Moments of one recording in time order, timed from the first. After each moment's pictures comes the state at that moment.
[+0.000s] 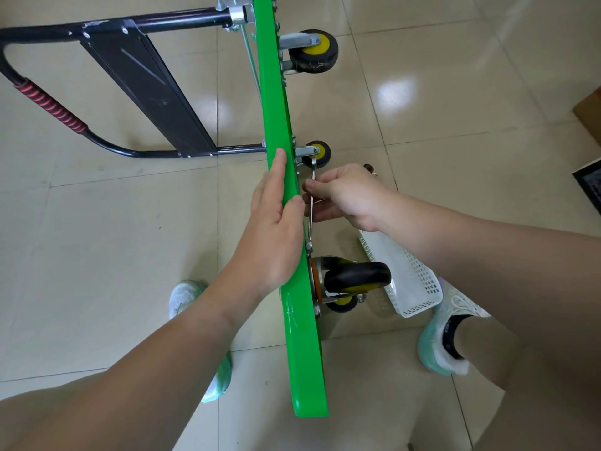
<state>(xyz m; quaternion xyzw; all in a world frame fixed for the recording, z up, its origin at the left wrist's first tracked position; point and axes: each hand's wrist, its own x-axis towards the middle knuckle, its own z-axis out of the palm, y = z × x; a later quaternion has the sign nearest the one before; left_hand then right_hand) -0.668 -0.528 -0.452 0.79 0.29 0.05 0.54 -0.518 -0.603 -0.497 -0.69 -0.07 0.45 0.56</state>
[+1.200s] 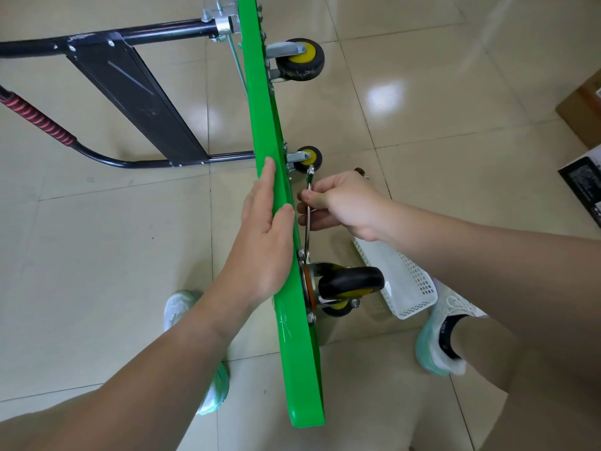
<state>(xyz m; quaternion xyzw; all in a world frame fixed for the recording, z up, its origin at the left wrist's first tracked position) -0.668 -0.527 -0.451 0.79 0.29 0.04 0.54 -0.520 -0.614 -0.493 -0.70 -0.08 0.45 0.56</state>
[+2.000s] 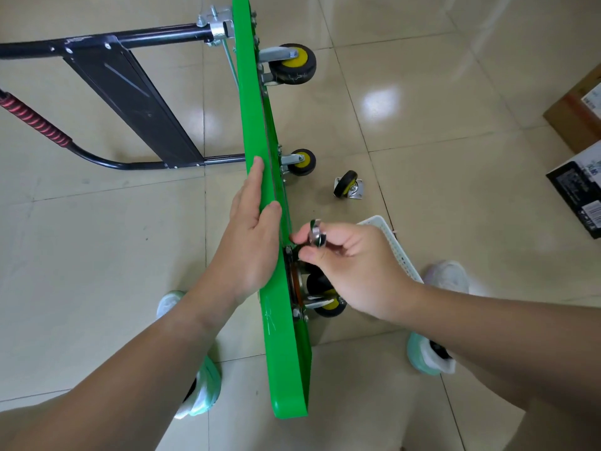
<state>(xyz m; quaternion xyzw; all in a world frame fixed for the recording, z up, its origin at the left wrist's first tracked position) -0.669 -0.527 -0.450 0.79 0.29 0.05 0.53 -0.610 -0.682 -0.460 -0.69 -0.22 0.30 0.62</state>
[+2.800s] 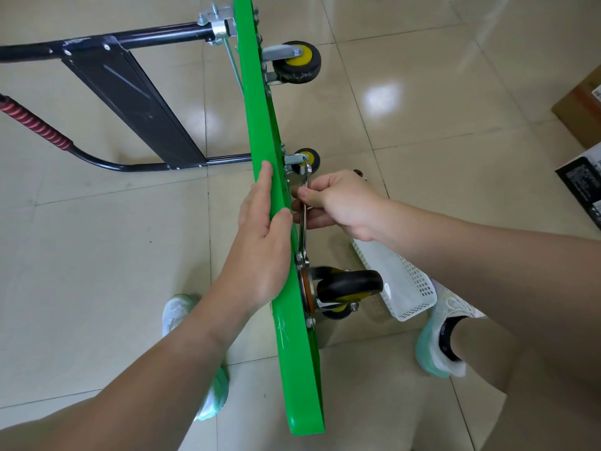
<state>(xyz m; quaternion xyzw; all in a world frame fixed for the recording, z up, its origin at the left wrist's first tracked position) -0.667 -0.527 -0.452 0.79 0.29 0.05 0.54 -0.518 -0.609 -0.492 -0.67 -0.08 0.45 0.58</state>
